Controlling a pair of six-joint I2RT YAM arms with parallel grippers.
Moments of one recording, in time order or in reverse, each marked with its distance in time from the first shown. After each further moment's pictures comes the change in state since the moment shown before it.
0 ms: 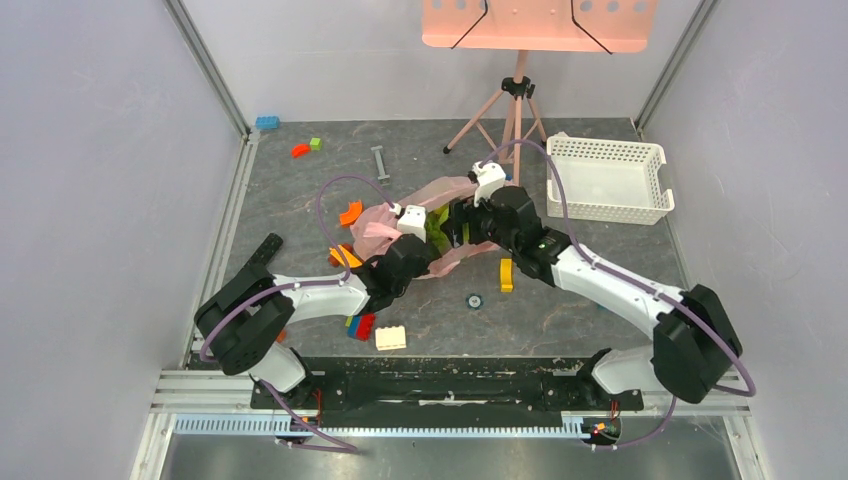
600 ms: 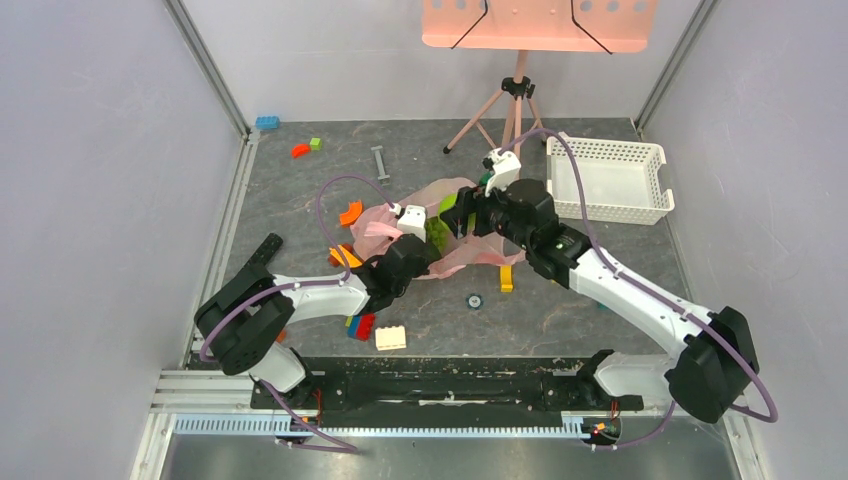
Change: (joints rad) left arm 0.000 0.000 0.000 0.000 -0.006 0.000; right arm -0.006 -0.132 0.031 -0.061 -0.065 0.081
